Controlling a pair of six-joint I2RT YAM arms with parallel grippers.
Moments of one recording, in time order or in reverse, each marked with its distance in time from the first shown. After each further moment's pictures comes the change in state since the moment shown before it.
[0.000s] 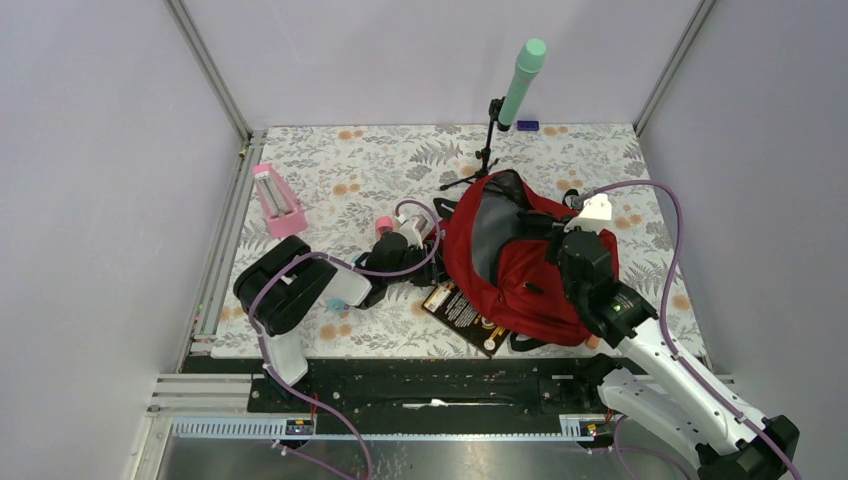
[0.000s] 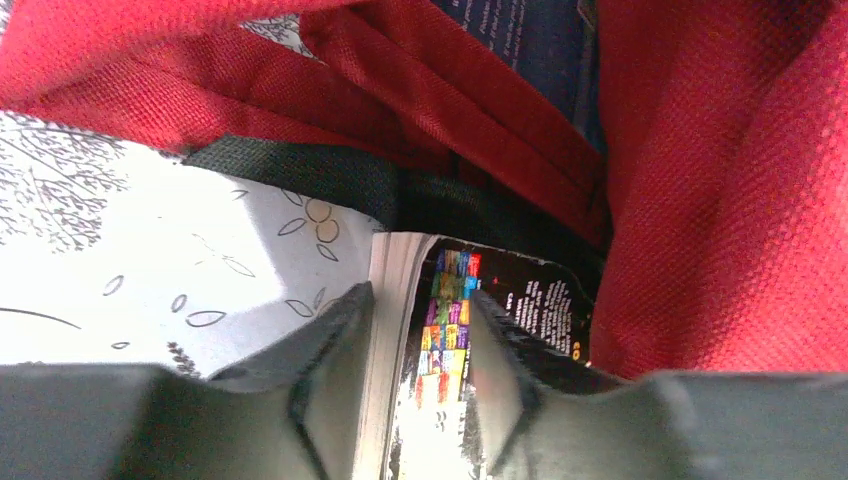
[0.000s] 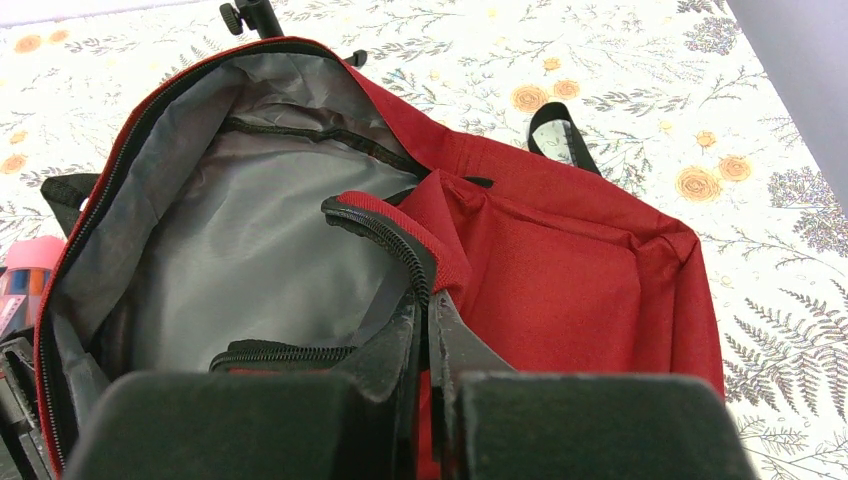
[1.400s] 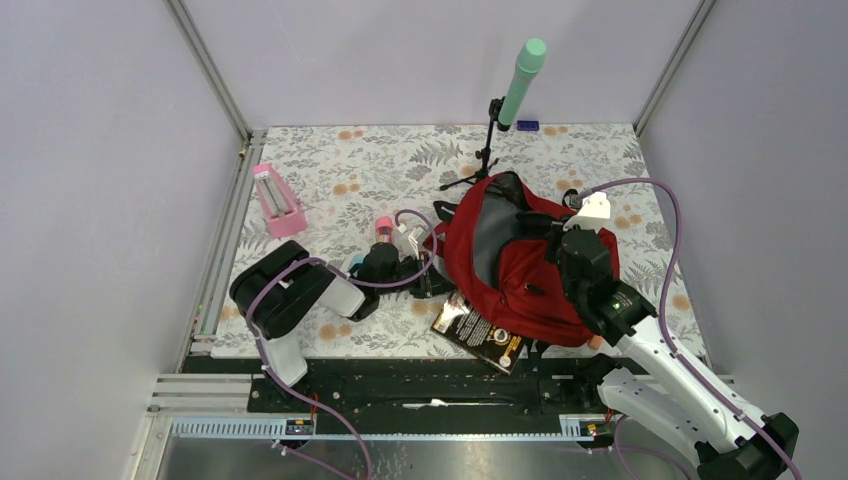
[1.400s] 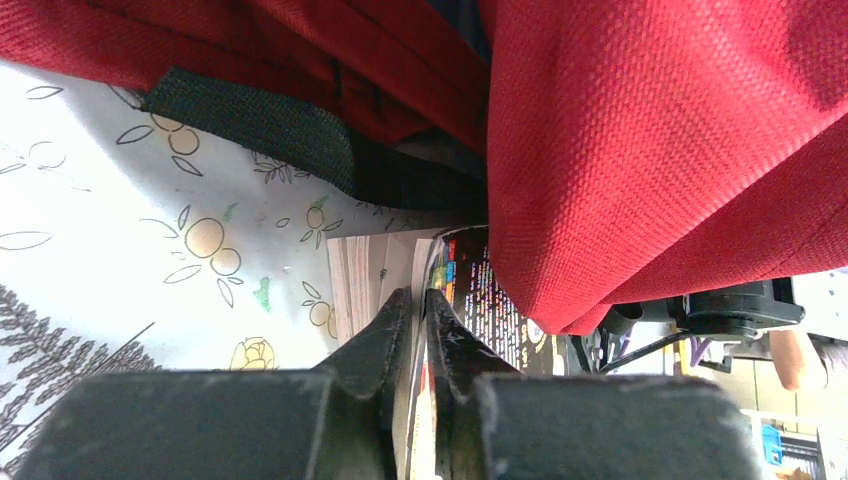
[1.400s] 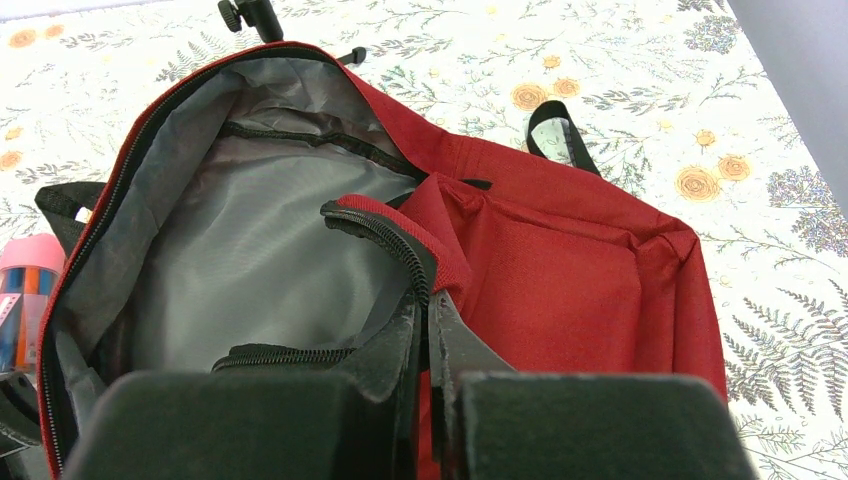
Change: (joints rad) left arm -0.011 -0.031 -0.118 0.179 0.174 -0.096; right arm 0.000 0.016 0.012 -0.007 0.000 0.000
